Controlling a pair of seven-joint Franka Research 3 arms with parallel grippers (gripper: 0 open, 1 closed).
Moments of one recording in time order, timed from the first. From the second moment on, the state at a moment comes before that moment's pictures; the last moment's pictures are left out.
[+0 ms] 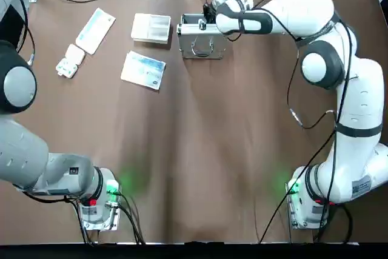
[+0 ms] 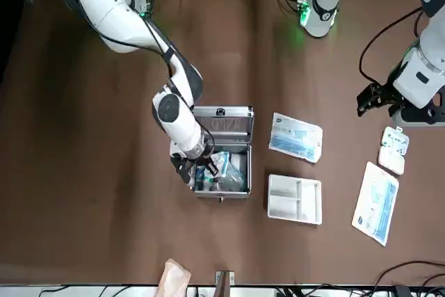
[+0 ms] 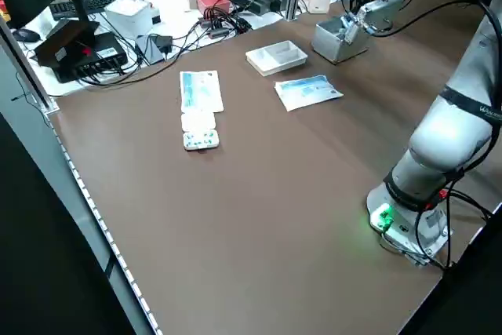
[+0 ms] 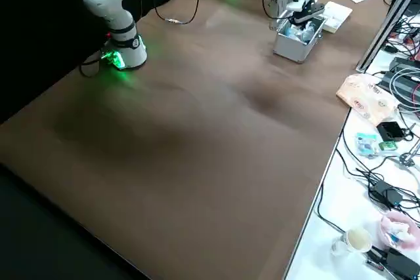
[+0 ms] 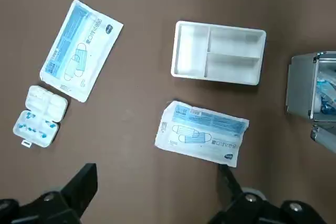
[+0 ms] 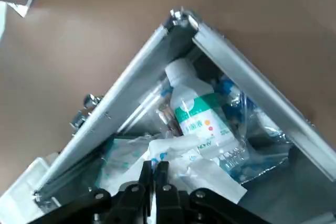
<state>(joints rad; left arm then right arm) 0.00 0.10 -0.15 -1.51 0.01 1.67 -0.14 0.33 0.83 0.38 -1.36 -0.20 2.49 1.49</state>
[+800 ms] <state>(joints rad) -0.02 0.15 -0.17 -1.51 0.01 1.69 -0.14 0.33 0.84 0.37 -1.34 -0.20 2.49 1.49</state>
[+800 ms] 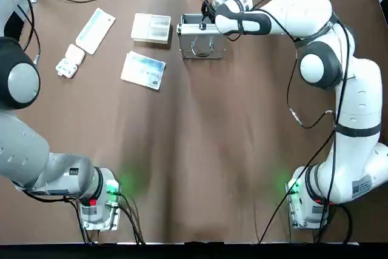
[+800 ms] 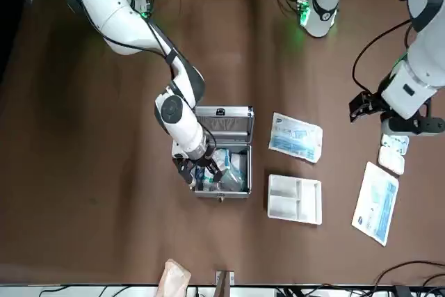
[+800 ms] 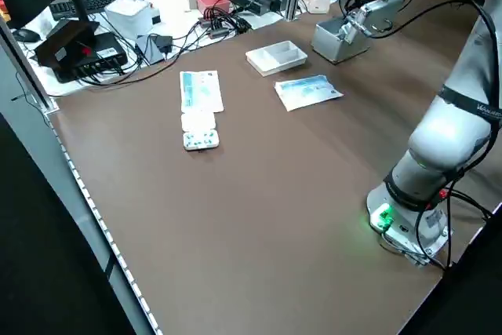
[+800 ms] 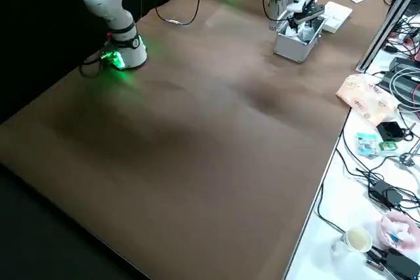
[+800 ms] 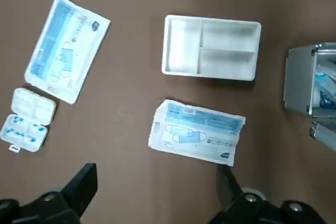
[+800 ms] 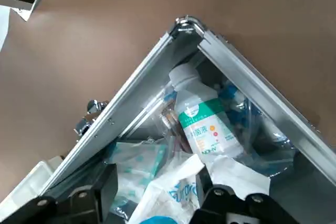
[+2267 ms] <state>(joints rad) -0.07 0.52 -0.22 -1.44 0.04 1.95 -0.14 -0.09 0.59 0.60 -1.31 -0.20 1.90 1.09</state>
